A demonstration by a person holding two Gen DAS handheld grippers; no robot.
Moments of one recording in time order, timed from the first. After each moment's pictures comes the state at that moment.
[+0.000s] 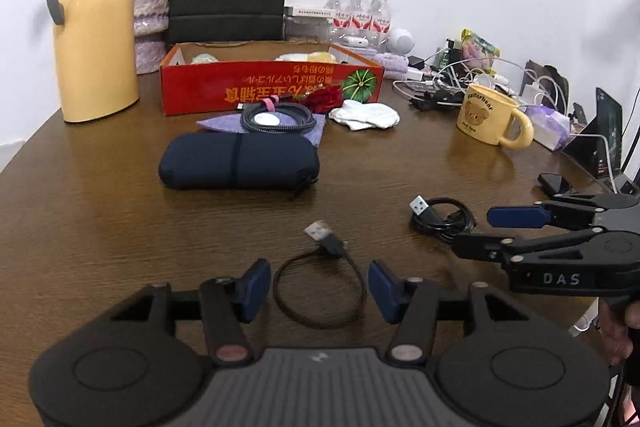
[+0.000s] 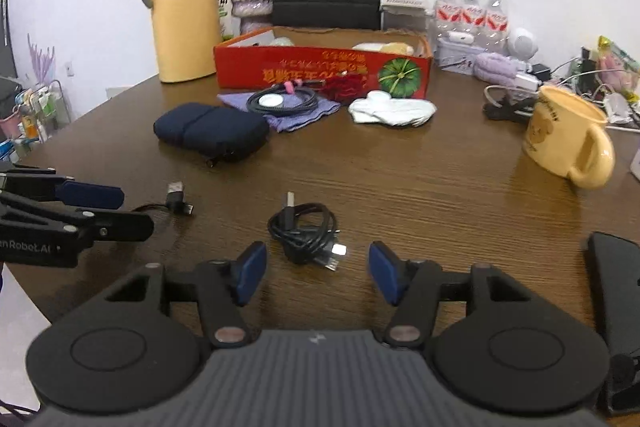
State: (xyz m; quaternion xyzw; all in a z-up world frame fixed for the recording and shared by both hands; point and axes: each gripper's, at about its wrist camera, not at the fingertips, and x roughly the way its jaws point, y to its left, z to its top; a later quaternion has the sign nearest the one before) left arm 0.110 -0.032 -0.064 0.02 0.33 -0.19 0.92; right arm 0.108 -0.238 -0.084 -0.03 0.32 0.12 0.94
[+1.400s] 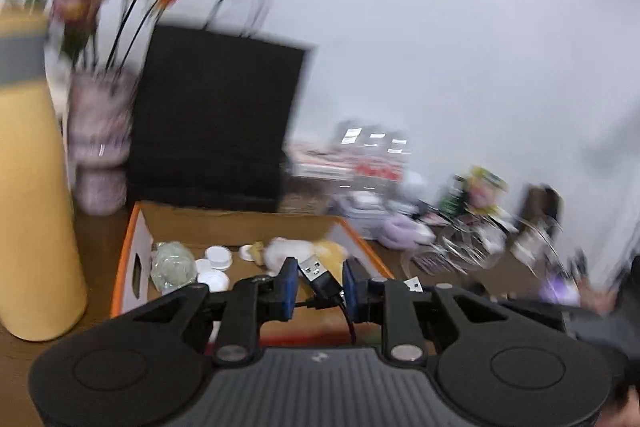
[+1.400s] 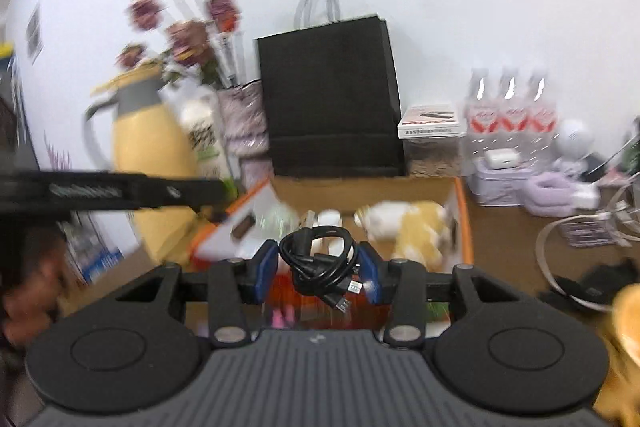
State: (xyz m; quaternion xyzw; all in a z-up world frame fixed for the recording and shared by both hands) left arm 0.379 -0.042 0.068 -0.09 0.26 -0.22 0.94; right arm 0.326 -0.250 0.028 0.07 0.23 0.17 0.96
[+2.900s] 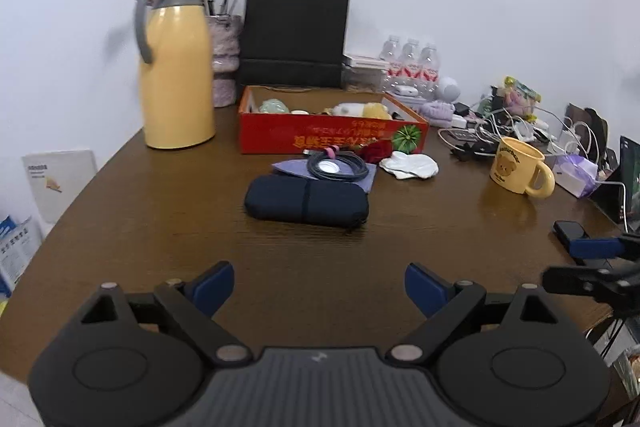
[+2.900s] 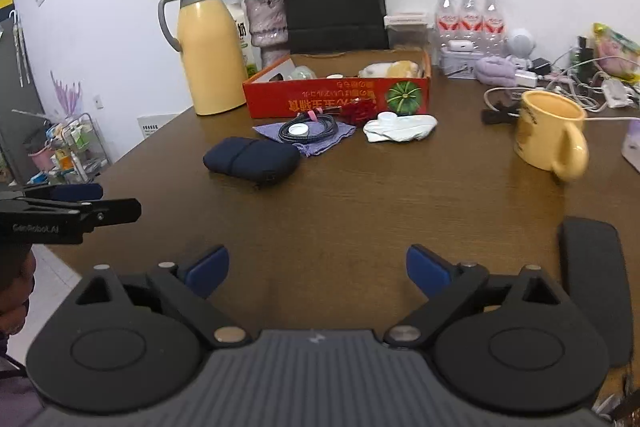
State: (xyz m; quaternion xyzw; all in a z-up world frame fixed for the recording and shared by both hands) left arm 0.048 0.001 -0.005 -0.01 0.29 -0.10 0.95; right arm 0.049 -0.269 -0.020 0.03 0.31 0.15 0.94
